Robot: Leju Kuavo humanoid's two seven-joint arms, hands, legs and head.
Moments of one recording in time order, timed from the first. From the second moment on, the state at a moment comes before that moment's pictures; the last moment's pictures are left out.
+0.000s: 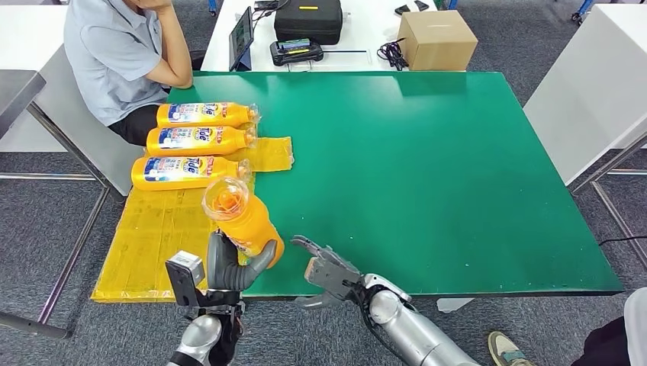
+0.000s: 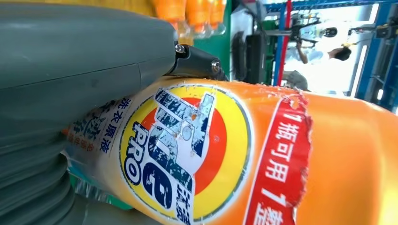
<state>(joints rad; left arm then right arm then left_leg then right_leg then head) -0.11 -0.24 -0.31 -1.19 0.09 0.32 -0.59 -0.36 0.04 0.67 -0.82 0.24 0.17 -0.49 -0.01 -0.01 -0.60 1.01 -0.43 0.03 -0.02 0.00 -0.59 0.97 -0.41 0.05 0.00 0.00</state>
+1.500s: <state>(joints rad) -0.40 0.06 -0.14 -0.71 -1.16 0.54 -0.29 -0.22 -0.01 0.57 -1.13 0.46 0.10 -0.54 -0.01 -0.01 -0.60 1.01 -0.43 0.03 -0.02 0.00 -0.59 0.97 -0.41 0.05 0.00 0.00</state>
